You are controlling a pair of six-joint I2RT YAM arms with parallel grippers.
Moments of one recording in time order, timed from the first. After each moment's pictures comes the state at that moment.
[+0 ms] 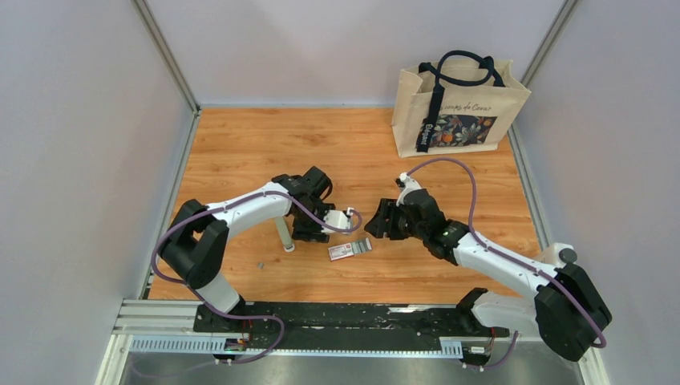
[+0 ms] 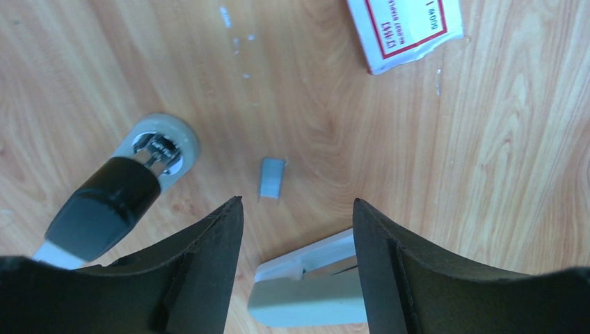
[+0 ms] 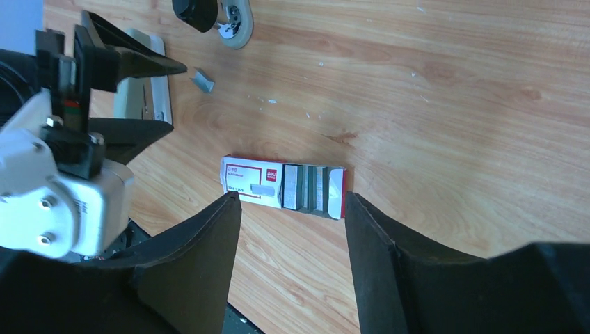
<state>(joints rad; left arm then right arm) -0.68 1.62 1.07 -0.79 0.21 1.05 0.69 1.14 0.57 -0.05 -0.11 0.67</state>
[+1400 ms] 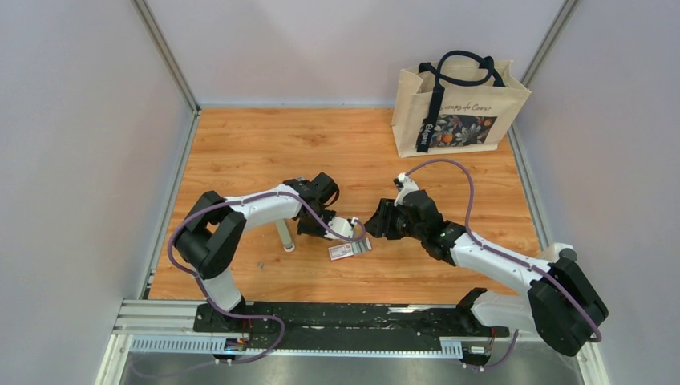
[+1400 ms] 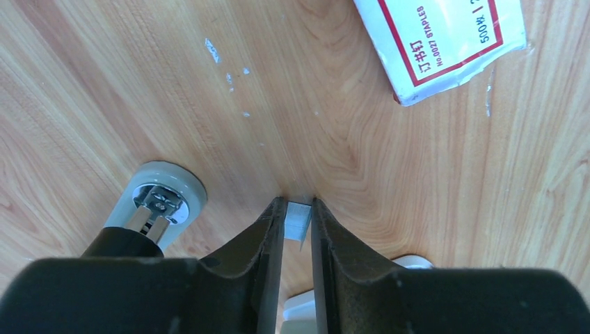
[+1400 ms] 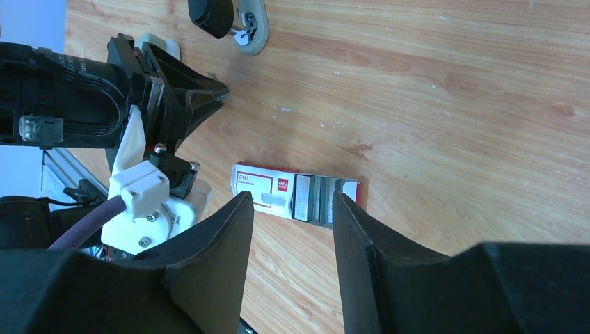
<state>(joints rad) -0.71 1.72 1.04 -0.70 0.16 1.15 0.69 1.18 0.54 0.06 -0.14 0.69</state>
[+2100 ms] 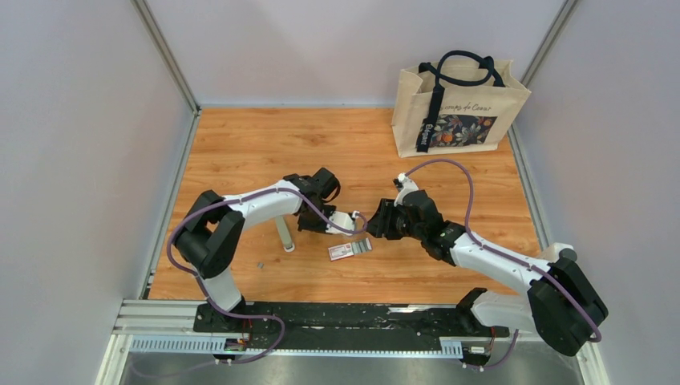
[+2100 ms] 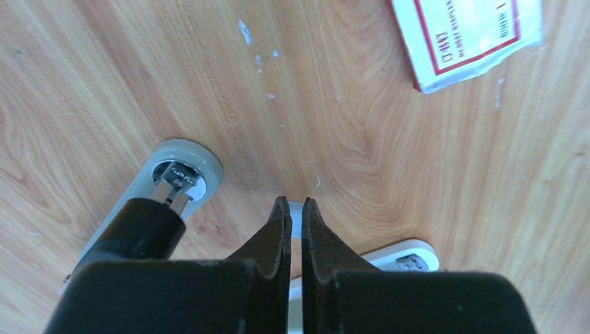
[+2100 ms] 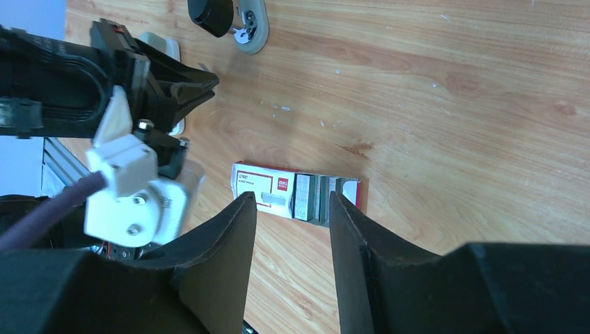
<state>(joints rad) -0.71 1.73 1.08 -0.72 0.12 1.12 0.69 1.18 0.54 0.07 -0.14 0.69</state>
